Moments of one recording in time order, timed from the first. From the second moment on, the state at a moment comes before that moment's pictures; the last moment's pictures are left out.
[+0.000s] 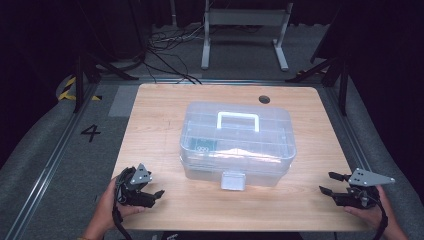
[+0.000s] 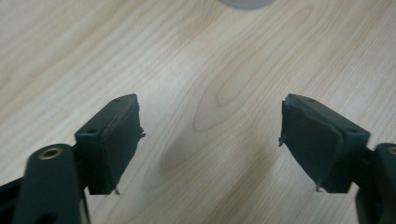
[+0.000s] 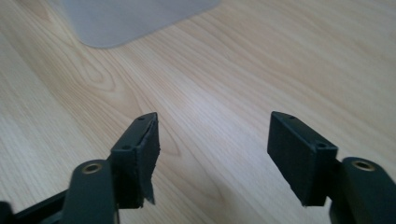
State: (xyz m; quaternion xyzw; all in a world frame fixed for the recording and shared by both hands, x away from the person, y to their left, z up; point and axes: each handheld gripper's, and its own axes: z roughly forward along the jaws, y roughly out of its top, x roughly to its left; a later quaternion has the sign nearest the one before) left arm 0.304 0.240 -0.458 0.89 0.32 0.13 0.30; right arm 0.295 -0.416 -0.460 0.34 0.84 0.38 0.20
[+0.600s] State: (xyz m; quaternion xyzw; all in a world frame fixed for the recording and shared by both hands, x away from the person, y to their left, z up) left arm 0.298 0.252 -0.484 0.86 0.35 0.13 0.35; right arm 0.300 -0.433 -0.488 0.42 0.81 0.36 0.18
